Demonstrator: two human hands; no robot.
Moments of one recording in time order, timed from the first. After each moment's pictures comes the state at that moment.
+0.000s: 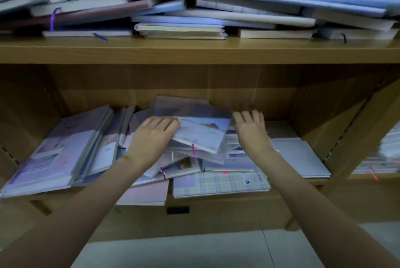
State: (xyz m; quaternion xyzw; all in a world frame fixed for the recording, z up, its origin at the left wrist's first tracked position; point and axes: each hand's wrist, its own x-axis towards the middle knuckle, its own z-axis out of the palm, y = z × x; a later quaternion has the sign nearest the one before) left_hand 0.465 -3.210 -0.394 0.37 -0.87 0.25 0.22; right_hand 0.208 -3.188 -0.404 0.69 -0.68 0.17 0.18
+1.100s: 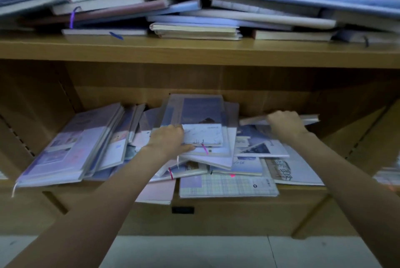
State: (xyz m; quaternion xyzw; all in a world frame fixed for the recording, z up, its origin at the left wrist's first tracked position) left_hand 0.437 -3.213 -0.379 0.59 -0.81 0.03 -0.02; right_hand 0.154 -3.207 -0.365 0.68 -0.71 -0.10 0.17
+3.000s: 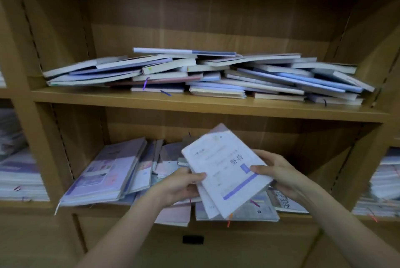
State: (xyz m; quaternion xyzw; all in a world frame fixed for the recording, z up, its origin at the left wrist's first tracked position) left_hand 0.486 -3.119 -0.351 0.43 -0.52 -0.67 0.31; right_hand 0.245 -3.072 -0.308 0.52 -0.53 0.44 -0.51
